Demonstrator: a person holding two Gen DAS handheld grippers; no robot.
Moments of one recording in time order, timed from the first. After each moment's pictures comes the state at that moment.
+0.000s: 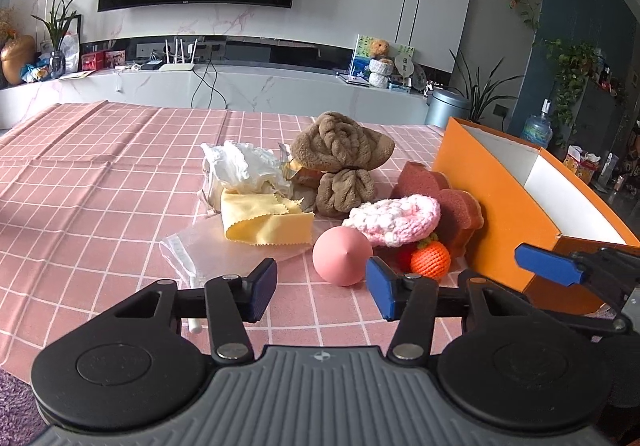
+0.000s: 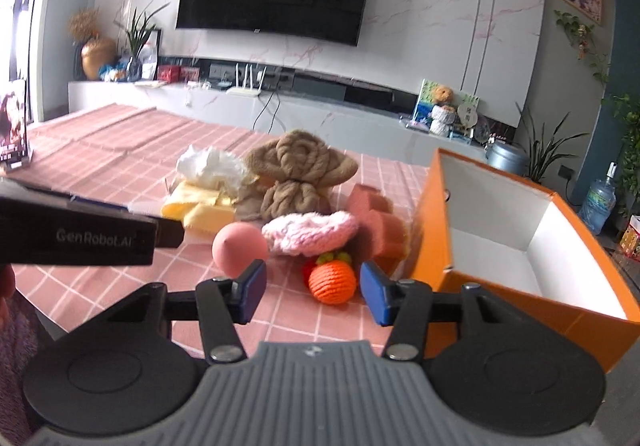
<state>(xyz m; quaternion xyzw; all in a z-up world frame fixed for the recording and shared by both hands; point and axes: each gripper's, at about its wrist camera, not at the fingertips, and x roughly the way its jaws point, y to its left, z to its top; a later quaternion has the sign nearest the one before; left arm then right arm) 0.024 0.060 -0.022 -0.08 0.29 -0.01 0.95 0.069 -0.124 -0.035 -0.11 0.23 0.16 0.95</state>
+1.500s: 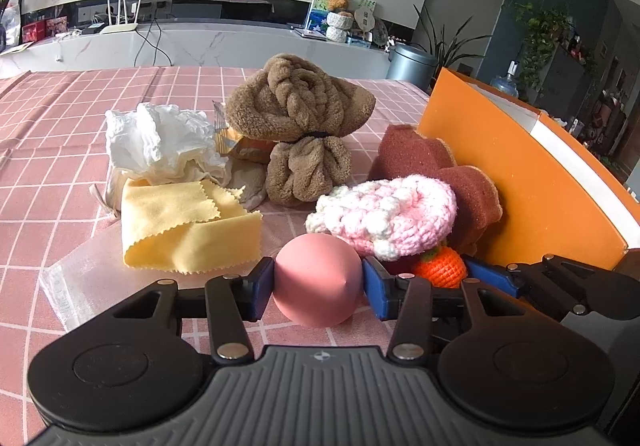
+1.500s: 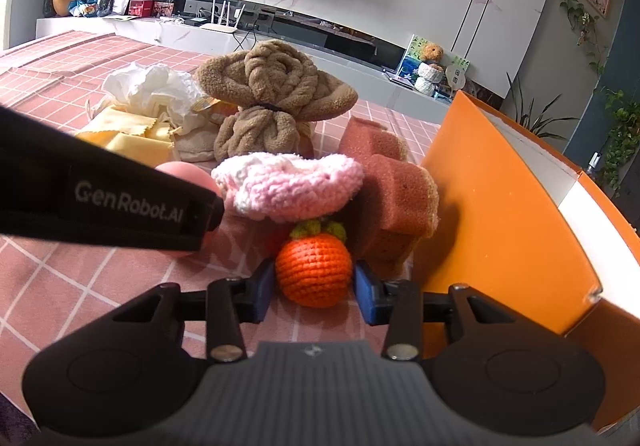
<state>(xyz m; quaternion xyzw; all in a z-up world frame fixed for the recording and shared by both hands) 0.114 0.052 -0.063 -0.08 0.34 -0.08 0.93 0.157 -0.091 -0.096 -0.17 0.29 0.11 0.94</state>
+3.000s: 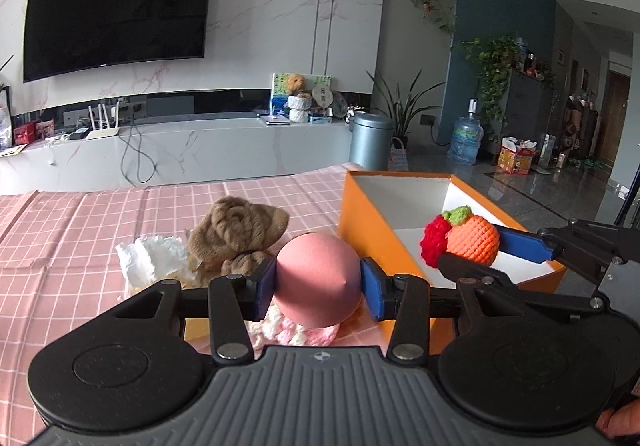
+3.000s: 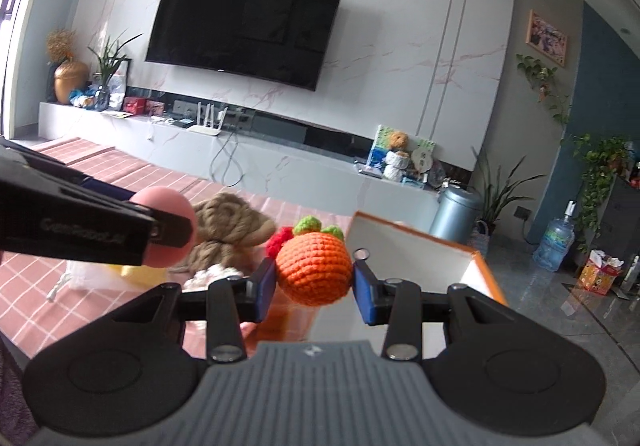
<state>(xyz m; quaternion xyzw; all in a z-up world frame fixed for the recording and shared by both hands) 0.047 -0.004 0.044 -0.02 0.24 -0.11 0.96 0.060 -0.189 0.030 -0.12 0.16 0.11 0.97</state>
